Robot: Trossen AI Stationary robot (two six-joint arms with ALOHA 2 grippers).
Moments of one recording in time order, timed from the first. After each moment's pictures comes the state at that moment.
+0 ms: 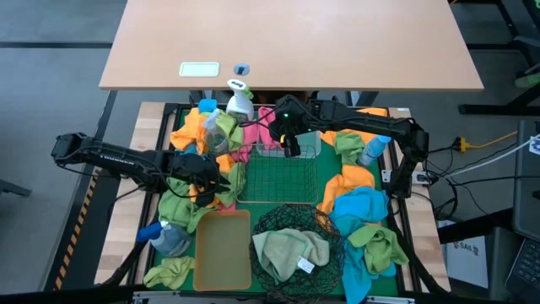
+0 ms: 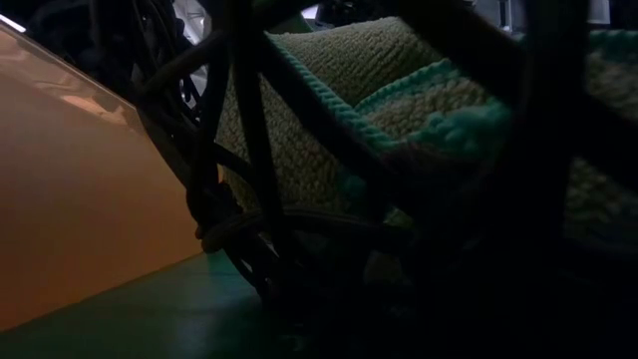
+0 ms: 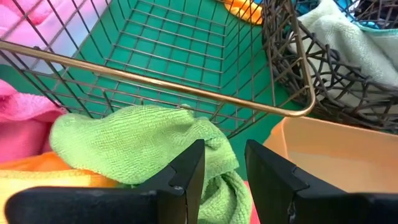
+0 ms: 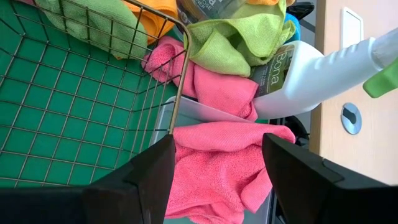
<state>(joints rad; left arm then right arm) -0.05 0.90 0.42 -0.14 0.01 -0.32 -0.24 1.82 1.75 -0.81 0.05 -0.62</state>
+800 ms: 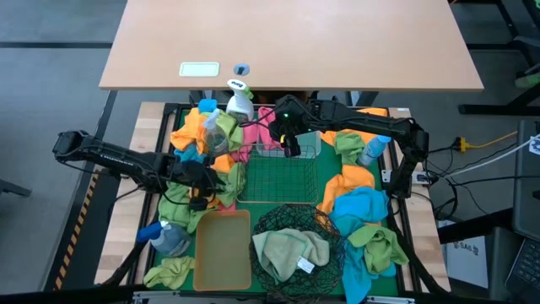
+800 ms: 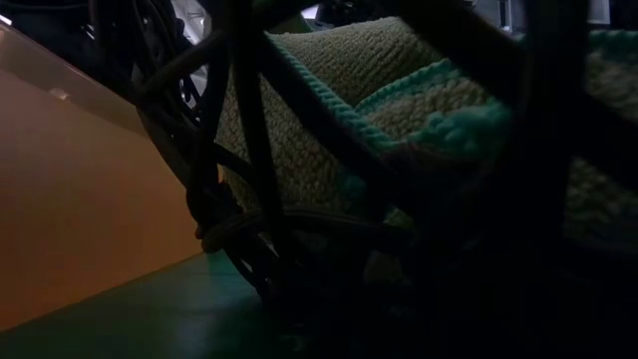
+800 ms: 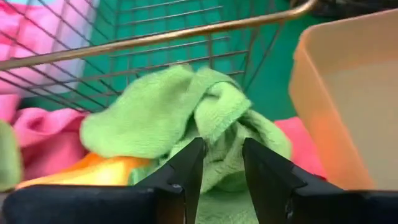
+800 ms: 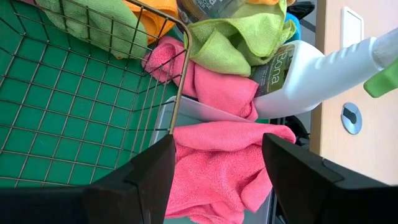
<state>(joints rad) -0.12 0.90 0.42 -0.28 -0.12 0.04 -0.24 1.82 1.75 -0.81 0.05 -0.62</state>
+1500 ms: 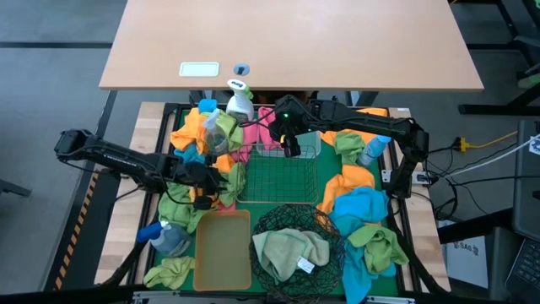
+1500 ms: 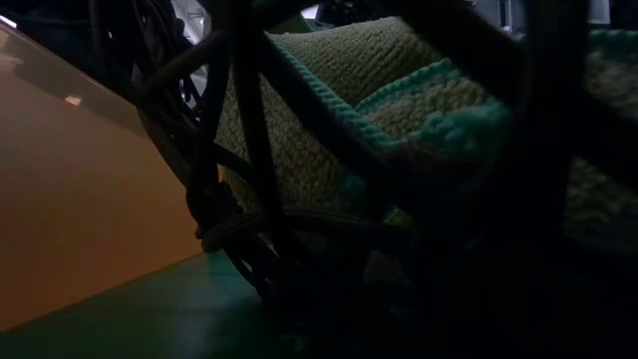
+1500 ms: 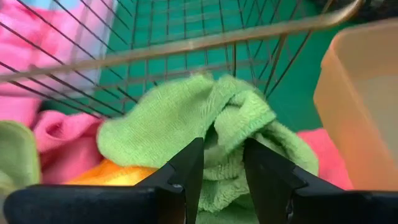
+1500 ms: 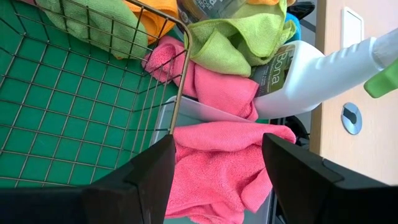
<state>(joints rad) -0.12 0.97 0.42 -0.21 -0.17 0.04 -0.24 1.82 1.75 -0.81 0.05 -0.62</state>
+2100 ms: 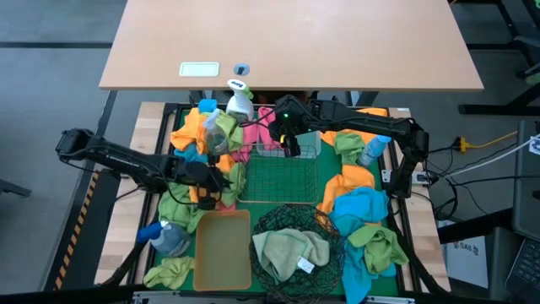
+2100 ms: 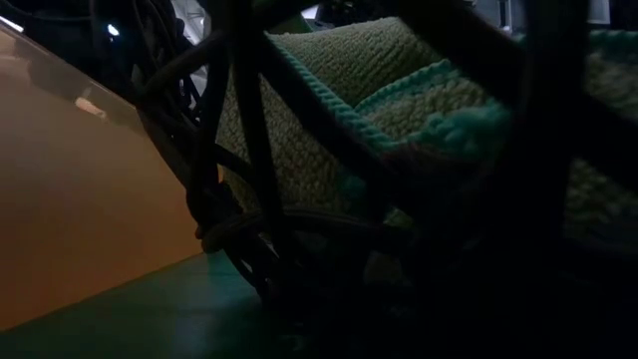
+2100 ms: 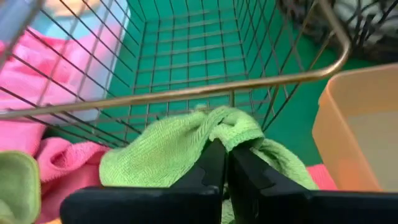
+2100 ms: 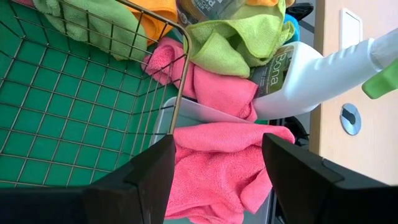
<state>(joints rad) -0.12 0.98 0.42 -0.10 -0.17 0.03 -0.24 1.82 1.75 -0.81 0.05 -0.62</state>
